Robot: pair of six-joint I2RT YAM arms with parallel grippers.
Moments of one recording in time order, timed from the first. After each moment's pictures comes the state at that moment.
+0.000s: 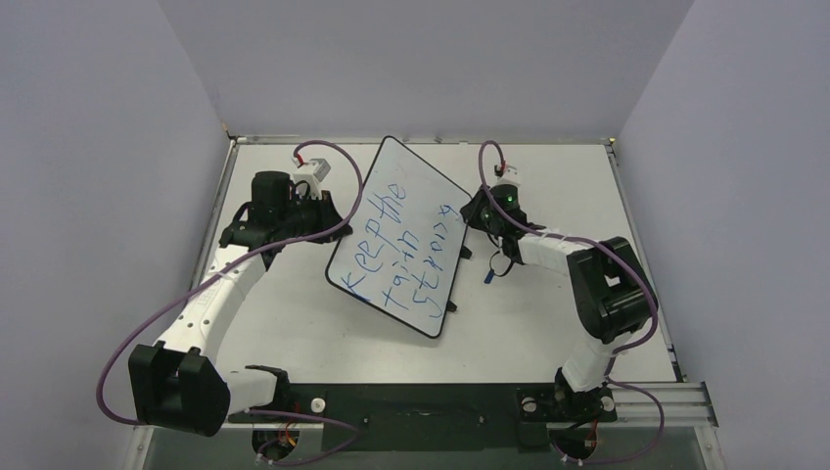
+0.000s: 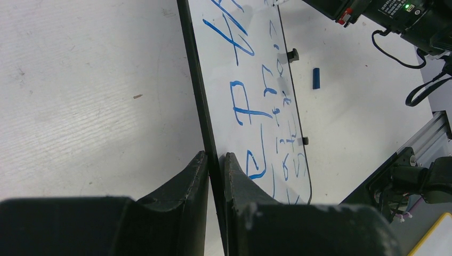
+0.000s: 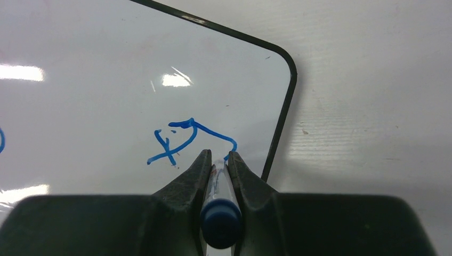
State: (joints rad) left arm -0.20 1.24 1.04 -0.45 0.48 -0.22; right arm 0.37 1.76 0.93 0.34 0.01 0.58
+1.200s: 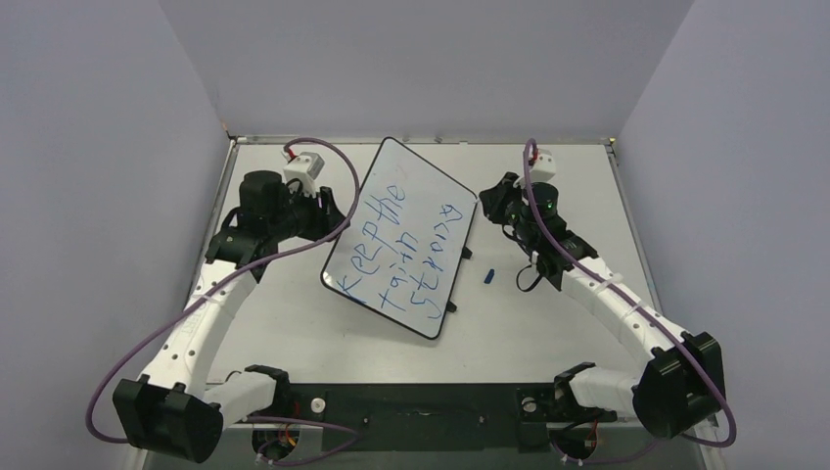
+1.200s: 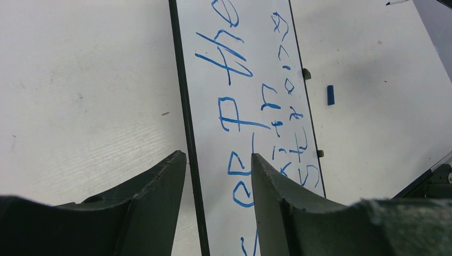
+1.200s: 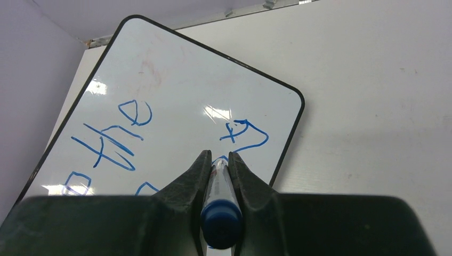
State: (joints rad) left arm -0.24 1.12 1.06 -0.48 0.36 -0.17; right arm 0.44 1.23 0.90 0.03 0.10 0.48
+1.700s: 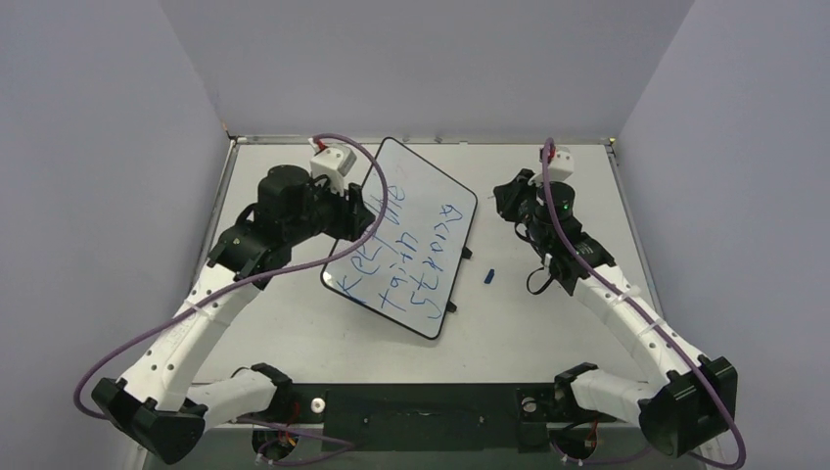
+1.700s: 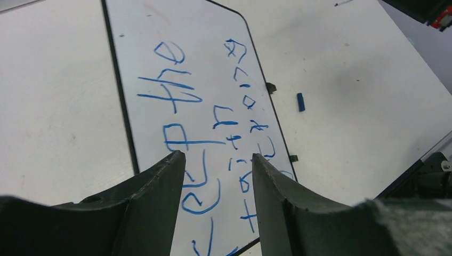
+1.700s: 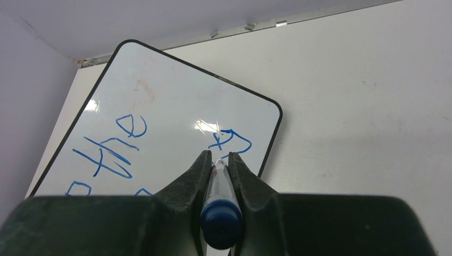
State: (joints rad) left arm -0.47 1.10 1.25 -0.58 0.15 -0.17; right arm 0.41 1.14 0.92 -0.04 0.14 0.46
